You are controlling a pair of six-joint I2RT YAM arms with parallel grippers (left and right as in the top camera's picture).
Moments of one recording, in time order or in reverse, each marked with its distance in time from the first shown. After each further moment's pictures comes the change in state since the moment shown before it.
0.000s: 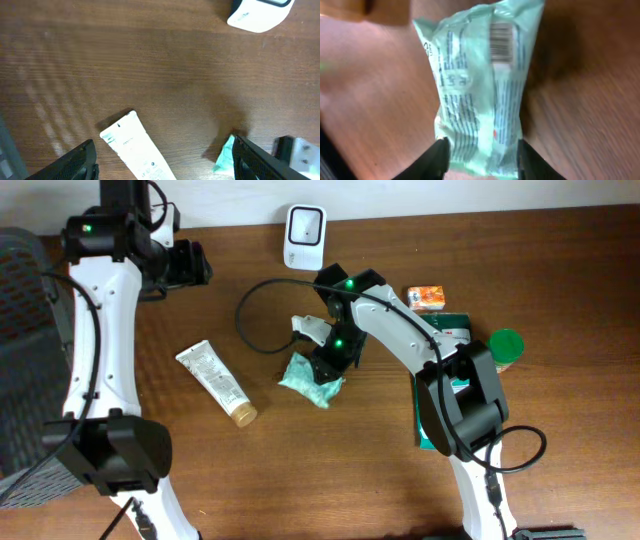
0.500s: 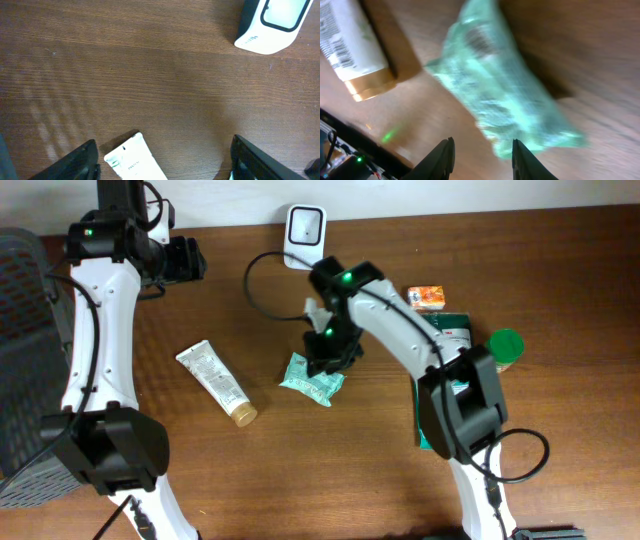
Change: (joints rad) left arm 0.023 0.007 -0.062 0.142 0.000 -0.001; right arm 0.037 -0.008 0.064 -0.061 -0.044 0.625
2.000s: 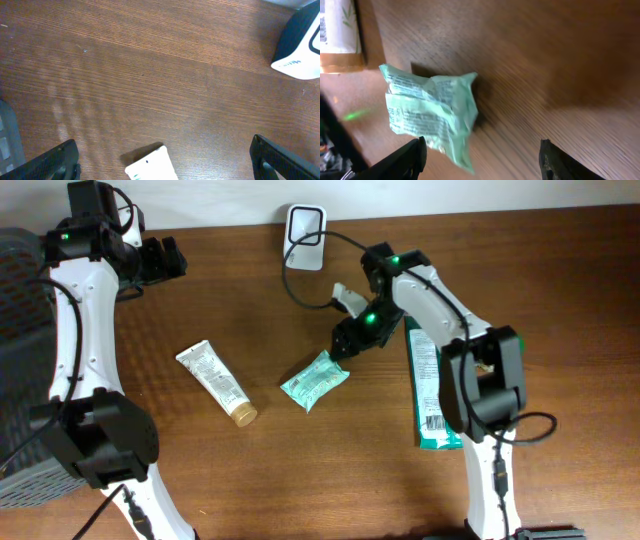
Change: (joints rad) left arm 0.101 0.060 -0.004 0.058 0.001 -0.030; right arm -0.217 0.082 -0.026 0.074 -0.139 -0.513
